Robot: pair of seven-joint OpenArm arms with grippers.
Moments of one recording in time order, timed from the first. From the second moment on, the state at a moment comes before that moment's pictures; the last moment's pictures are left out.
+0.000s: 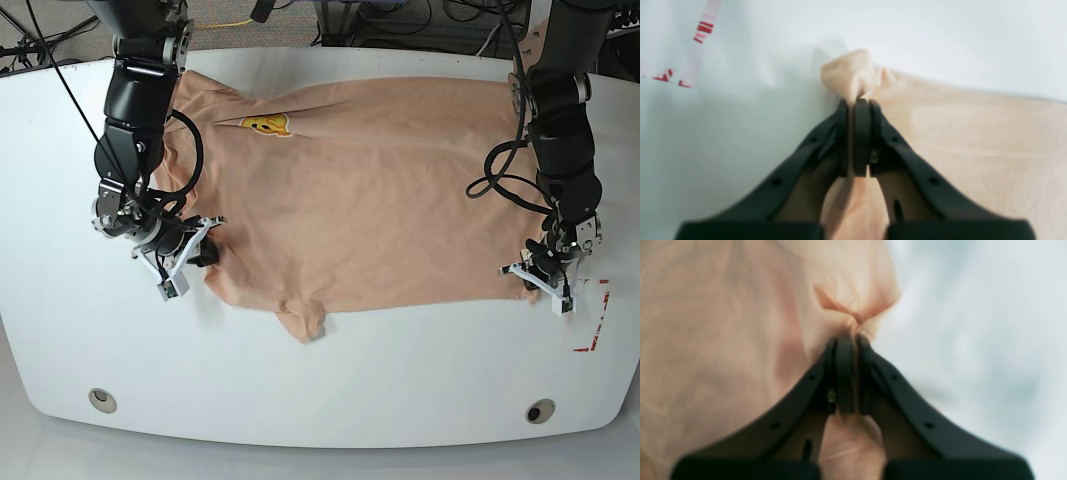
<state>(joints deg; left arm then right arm) -28.5 -16.3 -19.3 40.8 -4.5 -18.9 25.0 15.8 10.7 14.5 68.0 15.2 40.9 -46.1</state>
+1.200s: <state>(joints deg) -33.1 -14.5 -19.1 96.2 -11.6 -20.0 56.8 44.2 24.8 8.1 74.6 16.1 41.5 -58.0</state>
